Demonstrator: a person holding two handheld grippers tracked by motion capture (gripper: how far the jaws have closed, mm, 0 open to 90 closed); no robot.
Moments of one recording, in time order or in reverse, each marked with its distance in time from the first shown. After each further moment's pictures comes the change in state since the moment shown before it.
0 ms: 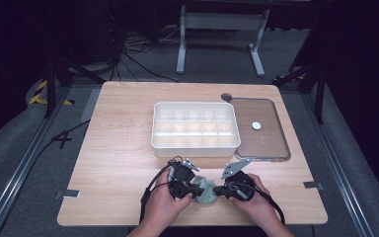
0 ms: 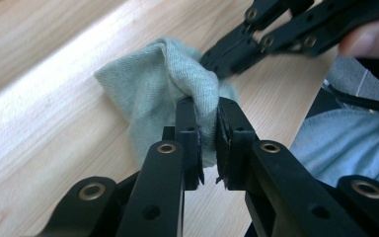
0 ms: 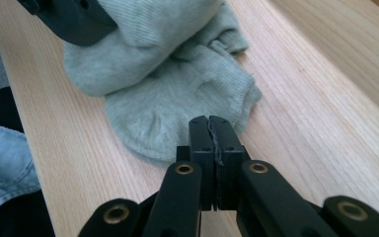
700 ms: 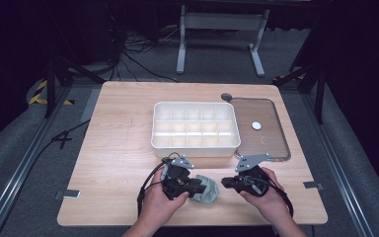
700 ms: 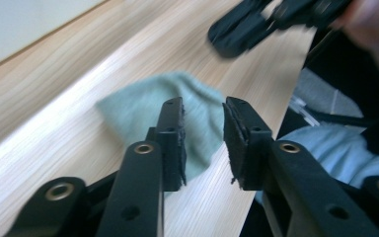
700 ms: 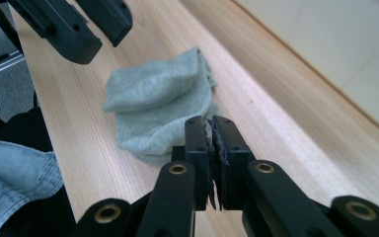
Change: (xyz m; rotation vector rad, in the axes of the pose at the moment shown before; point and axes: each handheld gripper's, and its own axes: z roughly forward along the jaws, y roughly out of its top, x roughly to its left) left arm 0.007 -0.008 -0.019 -0.128 -0.071 0.050; right arm -0.007 0.003 -0.048 -0.121 -0.033 -0.006
